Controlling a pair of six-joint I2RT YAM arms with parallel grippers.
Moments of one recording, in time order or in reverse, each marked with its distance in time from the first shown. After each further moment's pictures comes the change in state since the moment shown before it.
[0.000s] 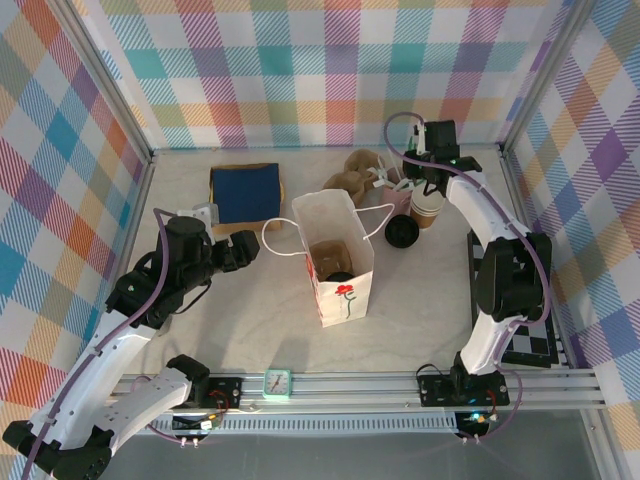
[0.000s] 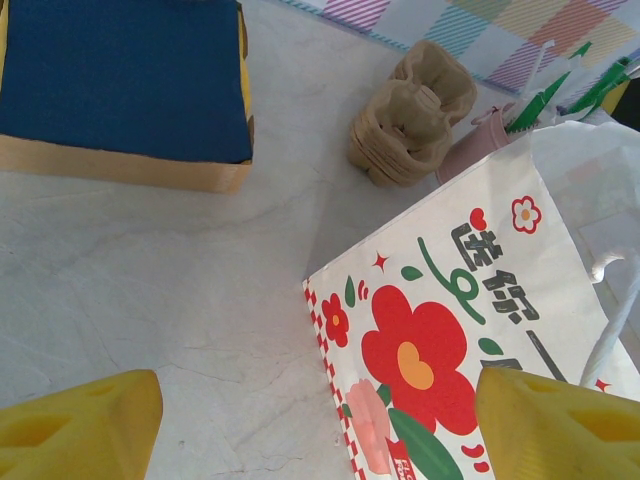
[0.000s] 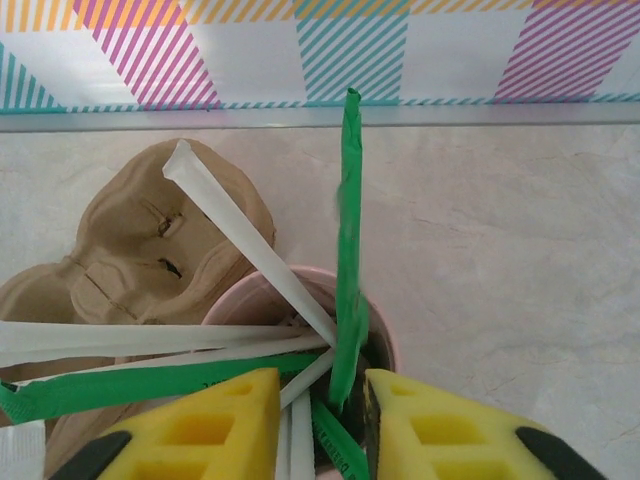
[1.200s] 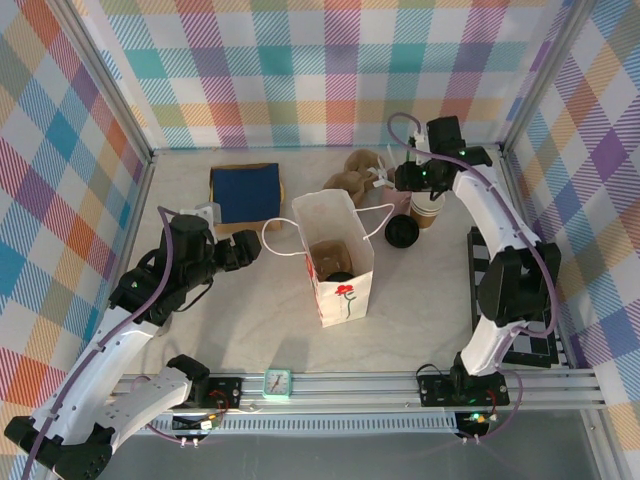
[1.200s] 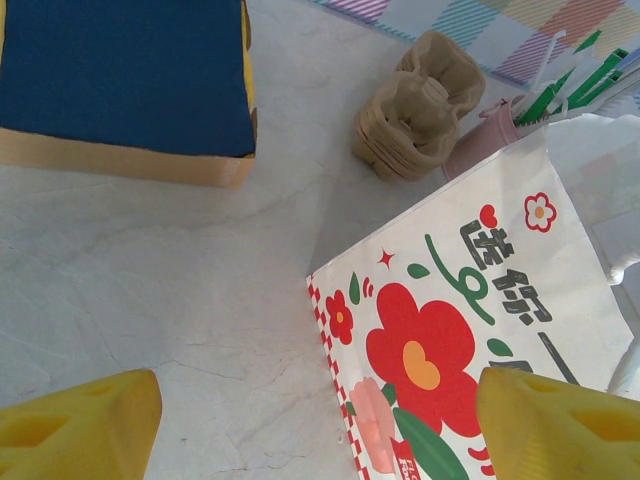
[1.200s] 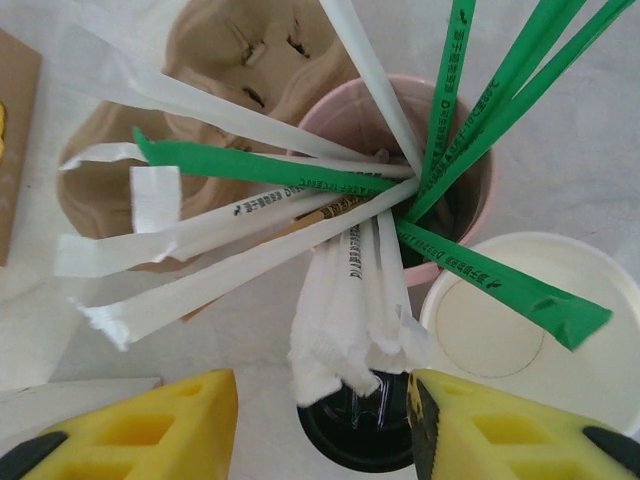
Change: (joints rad) left arm 0.000 0.021 0.000 0.001 0.001 0.000; right arm 0.000 -0.029 0.109 -0.402 -0.180 -0.021
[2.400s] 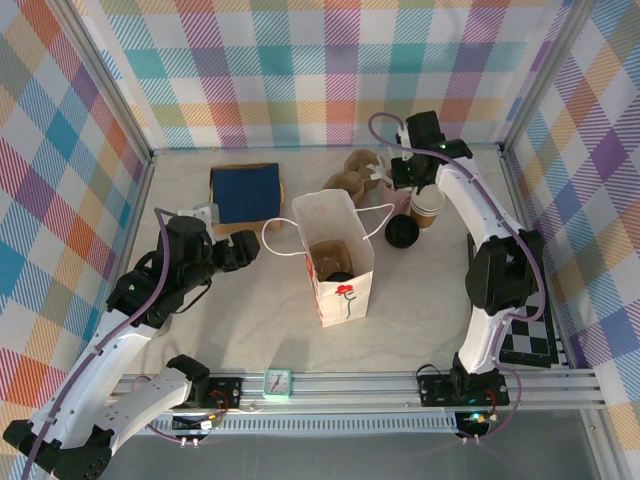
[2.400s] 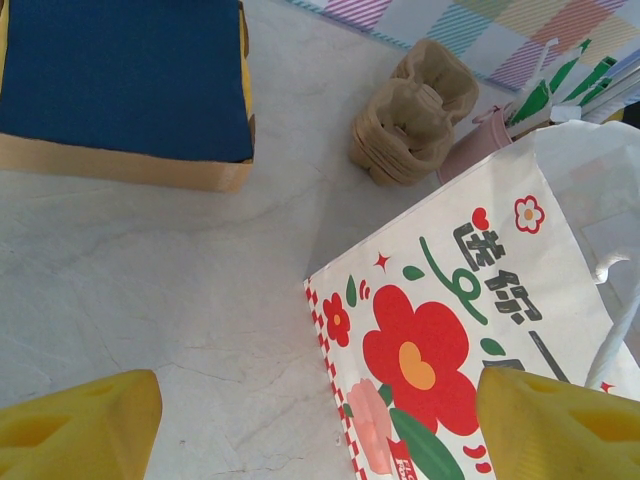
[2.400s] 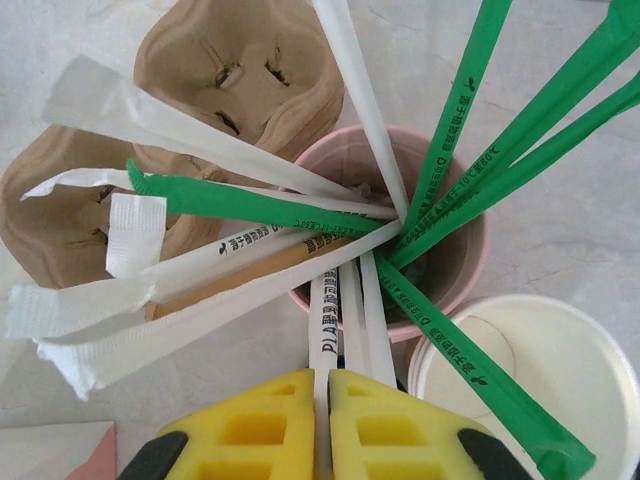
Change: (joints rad) left arm 0.000 -0.018 0.000 -0.001 -0.002 0.000; right arm 0.082 0.094 0.124 -0.023 0.172 -0.024
